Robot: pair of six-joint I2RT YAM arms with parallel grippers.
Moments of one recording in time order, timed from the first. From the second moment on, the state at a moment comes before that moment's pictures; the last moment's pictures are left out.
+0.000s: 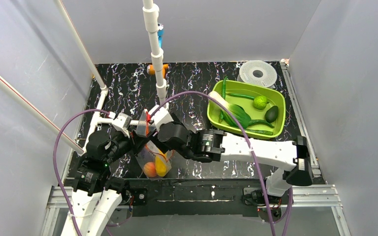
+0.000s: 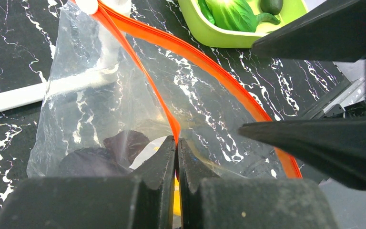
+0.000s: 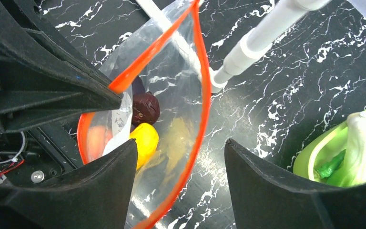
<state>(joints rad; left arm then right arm) -0.26 0.39 0.70 -0.66 0.42 -0.21 1.42 1.61 1.55 -0.53 0.57 0.18</state>
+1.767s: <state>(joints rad) -0.26 0.42 0.70 -0.66 0.42 -0.21 0.10 2.03 1.57 -0.74 0.46 0.48</state>
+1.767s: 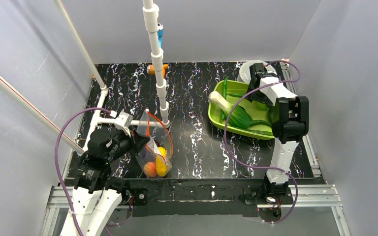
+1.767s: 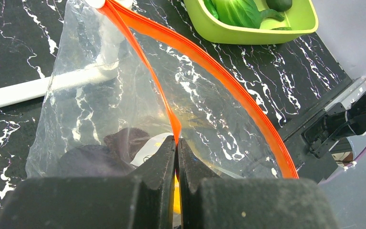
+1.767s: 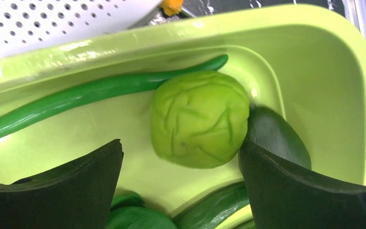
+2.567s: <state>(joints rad) -0.26 0.40 0.70 -0.66 0.42 -0.21 0.06 1.96 1.45 -0.60 0.29 0.40</state>
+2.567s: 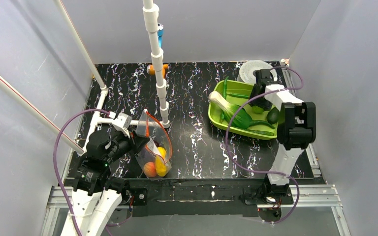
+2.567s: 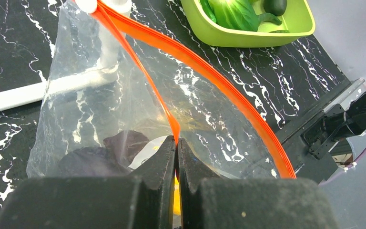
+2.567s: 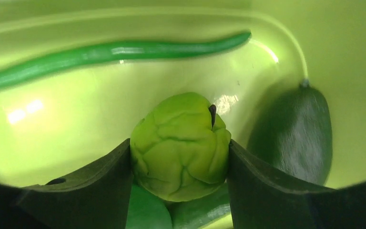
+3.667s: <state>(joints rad) -0.26 0.42 0.70 -0.67 0.42 -0.21 0.83 1.11 0.81 -0.20 0.06 0.49</state>
